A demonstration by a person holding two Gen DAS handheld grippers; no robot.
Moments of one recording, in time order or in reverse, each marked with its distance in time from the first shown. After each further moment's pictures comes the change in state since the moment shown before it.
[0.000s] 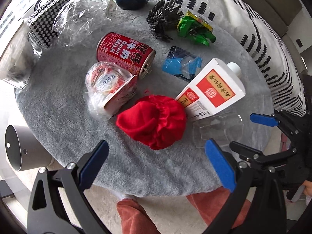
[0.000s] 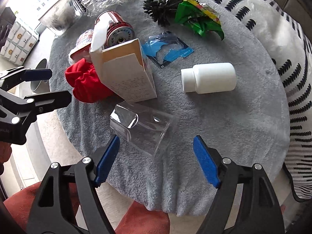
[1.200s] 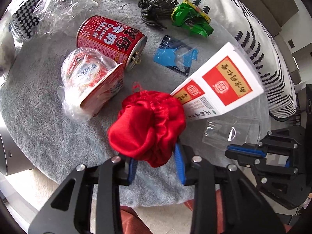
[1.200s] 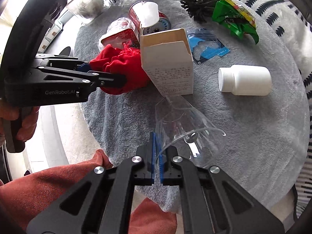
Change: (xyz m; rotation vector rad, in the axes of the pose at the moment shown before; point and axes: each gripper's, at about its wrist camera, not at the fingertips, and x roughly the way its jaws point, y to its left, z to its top) left arm 0.023 0.020 -0.009 -0.014 0.026 -0.120; right arm 0.000 0.030 -0.011 -0.113 0.020 0.155
